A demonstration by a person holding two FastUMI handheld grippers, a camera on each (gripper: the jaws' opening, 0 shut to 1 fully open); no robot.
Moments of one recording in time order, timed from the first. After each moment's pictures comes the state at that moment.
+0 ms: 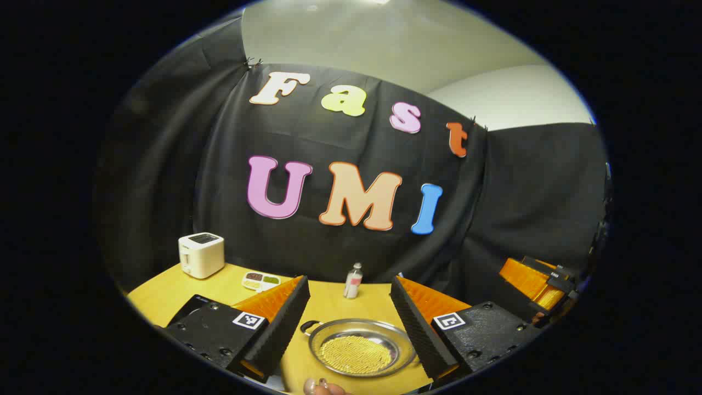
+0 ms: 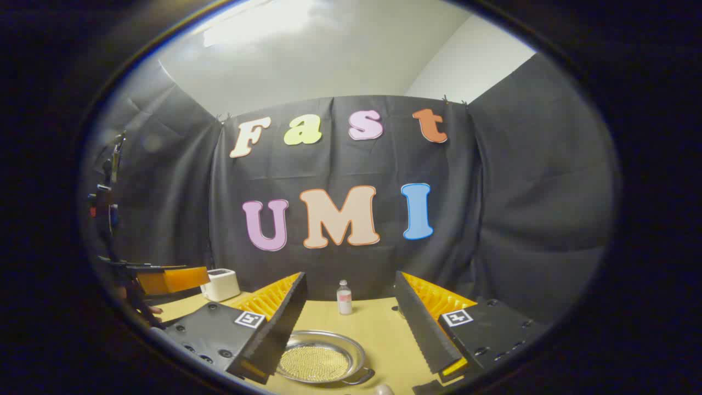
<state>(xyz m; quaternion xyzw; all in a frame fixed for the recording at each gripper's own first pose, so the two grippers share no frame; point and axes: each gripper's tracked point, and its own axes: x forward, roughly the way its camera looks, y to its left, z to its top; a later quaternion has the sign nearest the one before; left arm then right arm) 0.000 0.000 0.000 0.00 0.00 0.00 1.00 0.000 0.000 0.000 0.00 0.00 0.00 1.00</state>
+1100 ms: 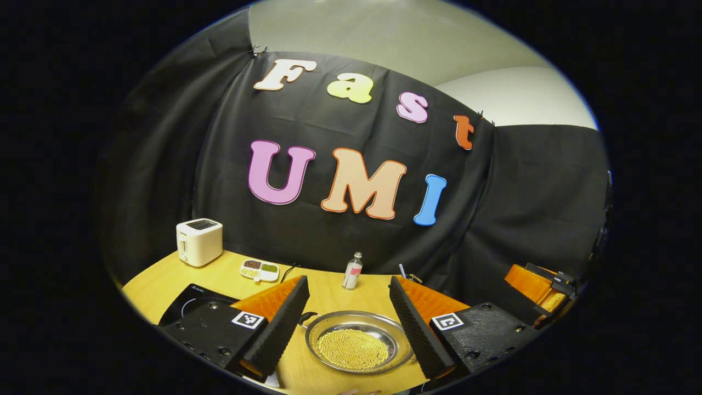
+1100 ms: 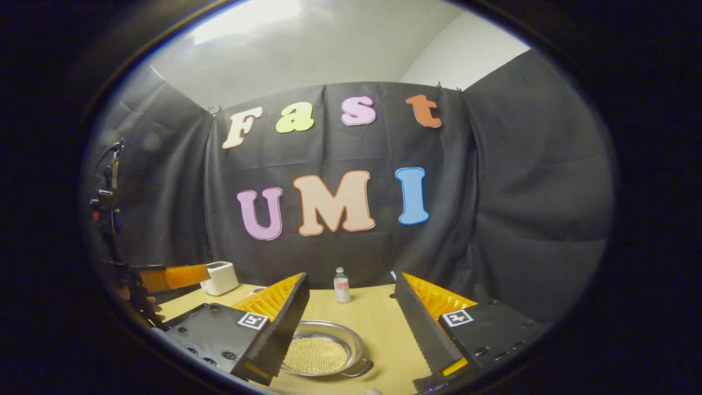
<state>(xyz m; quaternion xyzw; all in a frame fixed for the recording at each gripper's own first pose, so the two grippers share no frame) 0.005 0.014 -0.029 0.00 0.05 0.02 1.00 -0.006 -0.006 -0.031 0.00 0.06 -0.01 1.00</state>
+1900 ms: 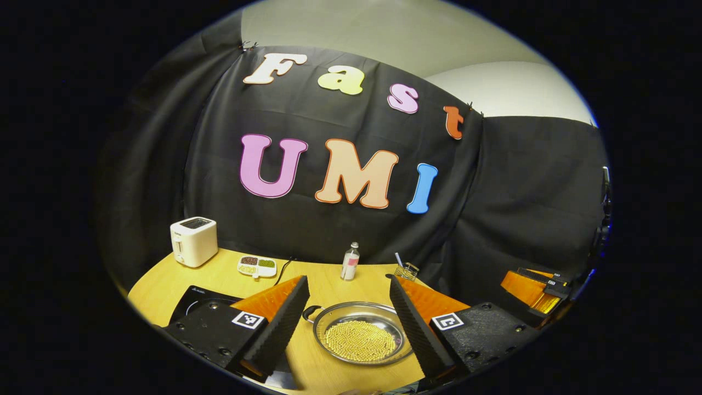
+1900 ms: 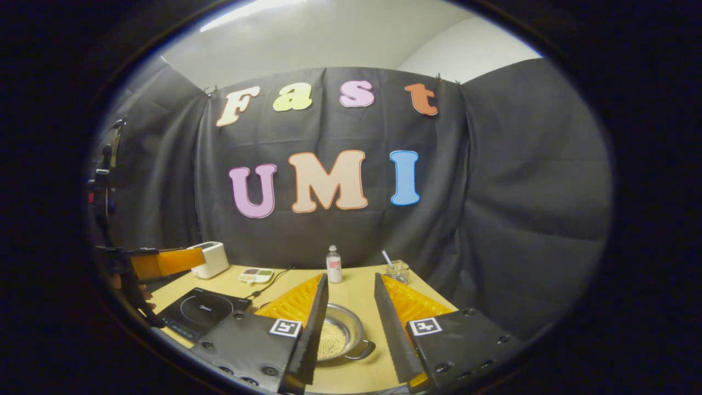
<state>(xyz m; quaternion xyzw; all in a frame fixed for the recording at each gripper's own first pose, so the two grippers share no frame) -0.003 0.030 -0.039 0.01 0.07 -0.01 1.00 -0.031 0.014 -0.071 -0.03 0.11 -0.05 0.99</state>
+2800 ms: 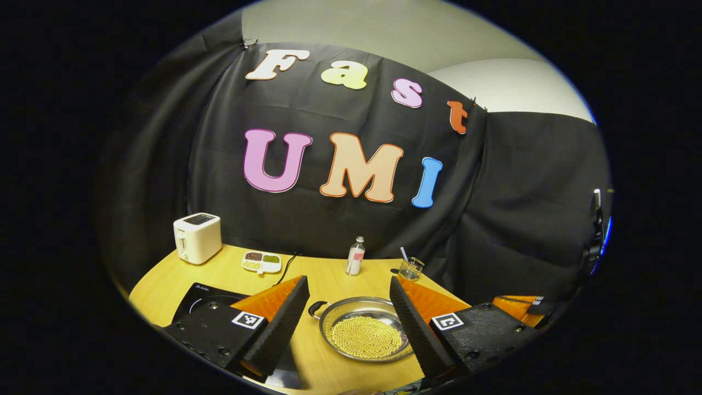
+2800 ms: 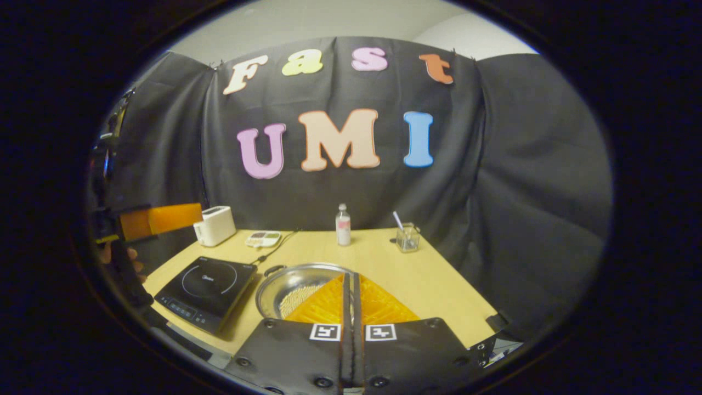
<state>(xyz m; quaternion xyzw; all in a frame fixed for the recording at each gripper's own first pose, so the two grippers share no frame) -0.002 0.042 -0.056 0.02 0.09 0.00 1.00 -0.046 0.018 -0.161 -0.03 0.24 -0.03 0.97</state>
